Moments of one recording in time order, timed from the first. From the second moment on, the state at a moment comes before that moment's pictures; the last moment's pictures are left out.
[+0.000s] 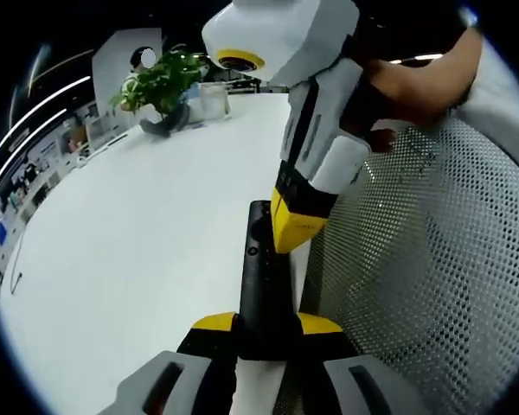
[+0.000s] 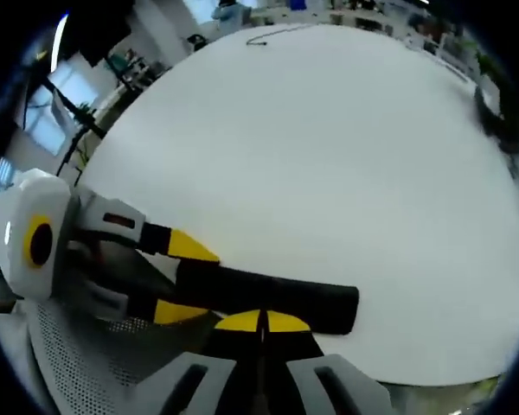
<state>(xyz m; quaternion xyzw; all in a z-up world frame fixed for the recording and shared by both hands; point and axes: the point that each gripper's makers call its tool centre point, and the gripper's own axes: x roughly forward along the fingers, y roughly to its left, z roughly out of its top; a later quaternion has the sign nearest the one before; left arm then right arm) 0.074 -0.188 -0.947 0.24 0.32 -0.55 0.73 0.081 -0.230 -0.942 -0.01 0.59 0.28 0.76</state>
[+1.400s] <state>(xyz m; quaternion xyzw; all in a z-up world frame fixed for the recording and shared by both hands) 0.072 -0.191 -0.946 0.25 0.31 -0.56 0.73 0.083 -0.217 -0.932 0.13 0.59 0.29 0.74</state>
